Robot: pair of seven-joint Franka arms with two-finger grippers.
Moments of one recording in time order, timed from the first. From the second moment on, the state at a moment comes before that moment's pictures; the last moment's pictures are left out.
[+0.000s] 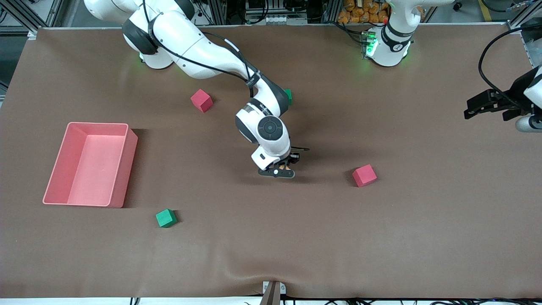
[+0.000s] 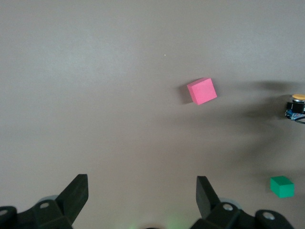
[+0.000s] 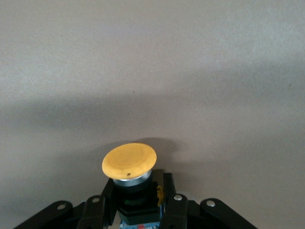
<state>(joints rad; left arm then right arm) -0.04 0.10 0.01 -1.44 -0.03 1.47 0.01 0.69 1.00 0.15 -1.16 -0.02 2.21 0.92</state>
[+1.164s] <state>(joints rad) -0.09 0.12 0.01 -1.44 -0.06 1.47 0.00 0.74 1.01 0.14 -1.16 -0.08 2.19 0.96</state>
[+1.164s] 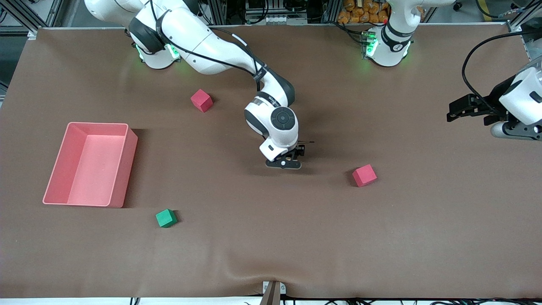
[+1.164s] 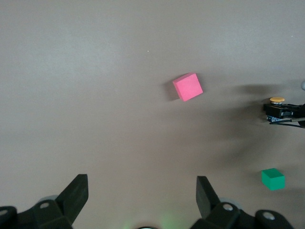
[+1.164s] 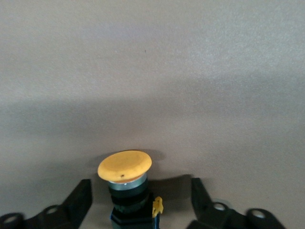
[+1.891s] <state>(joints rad) -0.17 0.18 0.01 -1.44 -0.15 1.47 -0.11 0.63 0.79 0.12 -1.14 -0.08 1.96 0.92</state>
